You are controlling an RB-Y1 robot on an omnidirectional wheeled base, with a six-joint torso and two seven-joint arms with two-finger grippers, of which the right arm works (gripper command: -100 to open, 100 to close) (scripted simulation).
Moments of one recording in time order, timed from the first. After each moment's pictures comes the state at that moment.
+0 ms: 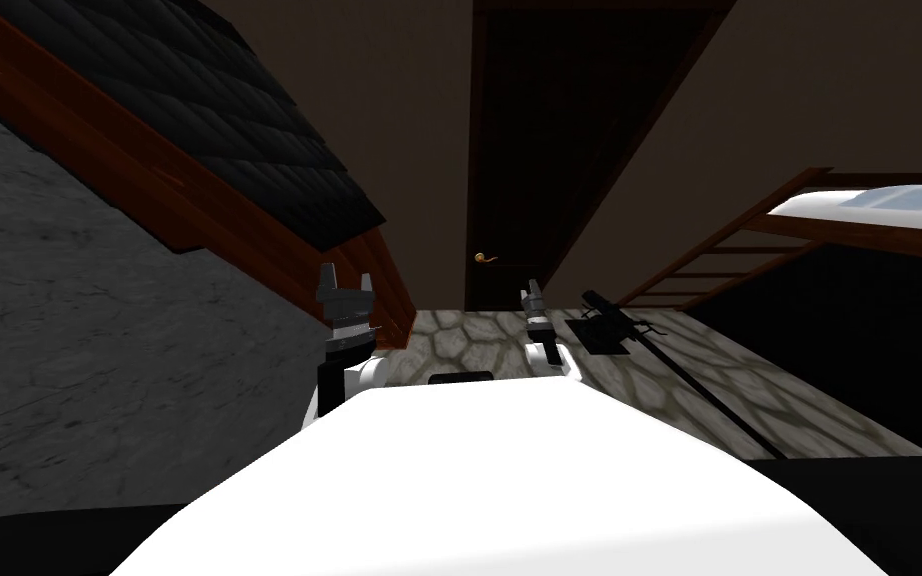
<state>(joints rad) 0.25 -0.09 -0.11 -1.72 0.16 -0.48 -0.17</state>
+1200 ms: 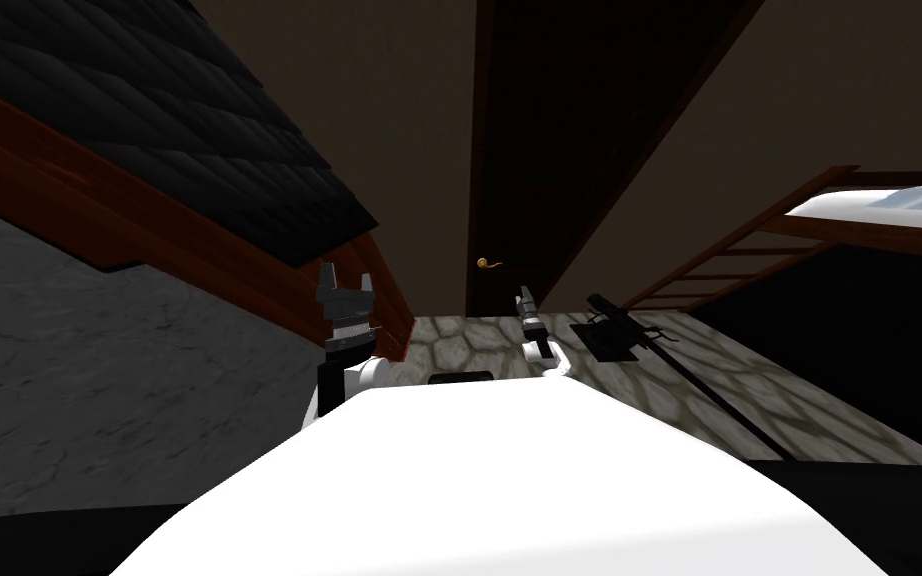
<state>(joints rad) 0.11 -0.14 -0.14 -1.42 0.20 -0.55 -0.21</state>
